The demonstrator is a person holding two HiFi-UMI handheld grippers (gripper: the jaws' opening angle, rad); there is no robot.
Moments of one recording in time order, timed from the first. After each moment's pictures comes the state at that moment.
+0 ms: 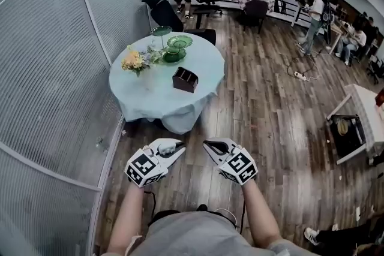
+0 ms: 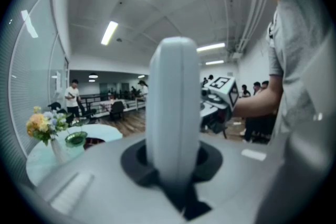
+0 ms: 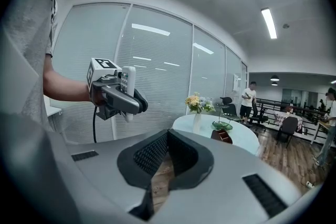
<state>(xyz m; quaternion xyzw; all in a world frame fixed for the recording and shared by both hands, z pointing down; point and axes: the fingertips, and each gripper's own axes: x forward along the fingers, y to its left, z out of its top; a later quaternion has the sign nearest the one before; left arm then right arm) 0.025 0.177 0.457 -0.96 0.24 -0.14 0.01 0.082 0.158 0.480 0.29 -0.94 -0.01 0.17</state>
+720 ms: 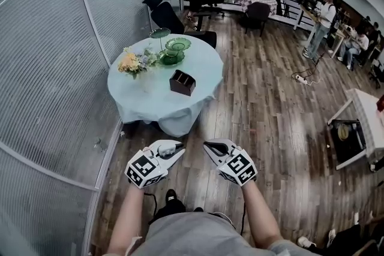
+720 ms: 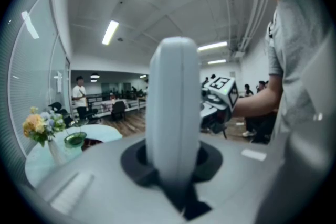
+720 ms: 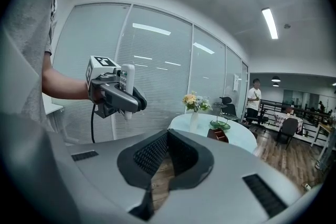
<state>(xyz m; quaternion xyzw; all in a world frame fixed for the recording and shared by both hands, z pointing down) 0.058 0.164 0.457 -0.96 0.25 -0.14 0.01 0.116 0.140 0.484 0.28 -0.94 -0.01 0.17</state>
